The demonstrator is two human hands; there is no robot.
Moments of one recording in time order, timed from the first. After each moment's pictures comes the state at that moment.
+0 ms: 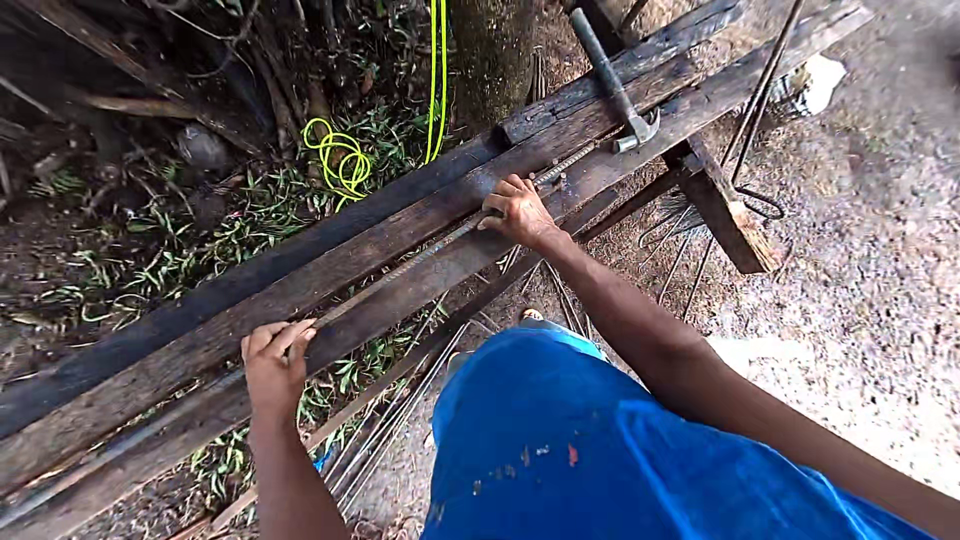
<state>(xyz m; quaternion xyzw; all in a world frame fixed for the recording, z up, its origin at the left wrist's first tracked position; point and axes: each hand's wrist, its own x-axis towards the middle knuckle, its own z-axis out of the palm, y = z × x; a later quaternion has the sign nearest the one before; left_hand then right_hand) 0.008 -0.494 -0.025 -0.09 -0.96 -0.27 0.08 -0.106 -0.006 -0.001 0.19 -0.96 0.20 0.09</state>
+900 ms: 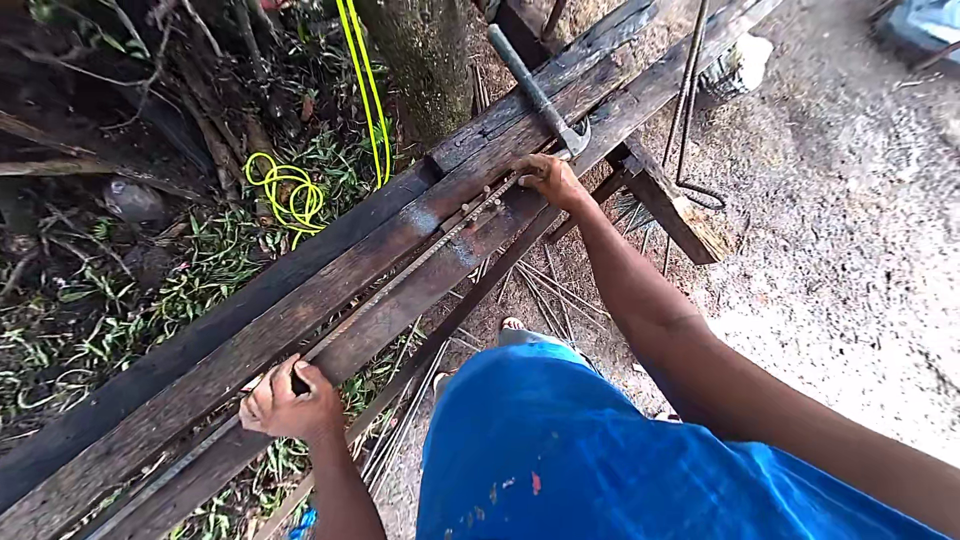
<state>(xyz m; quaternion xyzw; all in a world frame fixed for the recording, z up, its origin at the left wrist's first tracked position) -0.001 -0.348 -0.065 0.09 -0.94 -0.13 0.30 -0.141 0.205 -0.001 -0.03 -0.93 0.35 0.00</state>
